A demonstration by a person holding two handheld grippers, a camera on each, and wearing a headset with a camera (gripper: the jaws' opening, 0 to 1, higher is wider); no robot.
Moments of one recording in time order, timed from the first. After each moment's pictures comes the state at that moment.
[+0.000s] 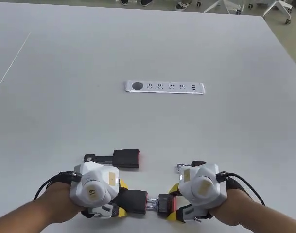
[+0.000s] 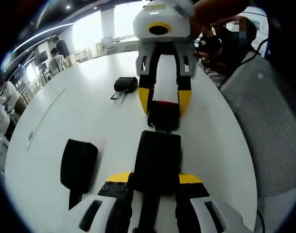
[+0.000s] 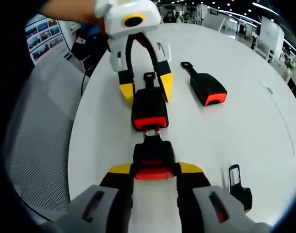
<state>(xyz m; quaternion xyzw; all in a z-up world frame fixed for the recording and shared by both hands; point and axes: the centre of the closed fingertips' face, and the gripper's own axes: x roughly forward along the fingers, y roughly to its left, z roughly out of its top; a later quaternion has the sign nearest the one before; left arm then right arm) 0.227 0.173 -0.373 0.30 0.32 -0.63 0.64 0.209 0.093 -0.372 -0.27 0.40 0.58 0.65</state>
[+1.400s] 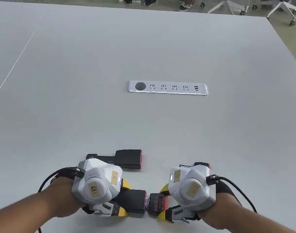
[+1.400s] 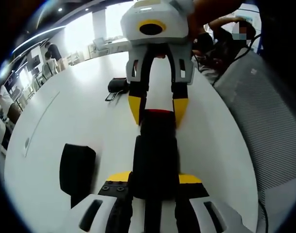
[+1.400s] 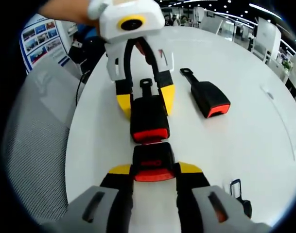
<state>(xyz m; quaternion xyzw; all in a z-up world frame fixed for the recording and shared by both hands) 0.227 0.174 -0.373 0.31 0.31 -0.65 0.62 0.217 0.111 -0.371 -0.26 0.39 0.58 0.66</state>
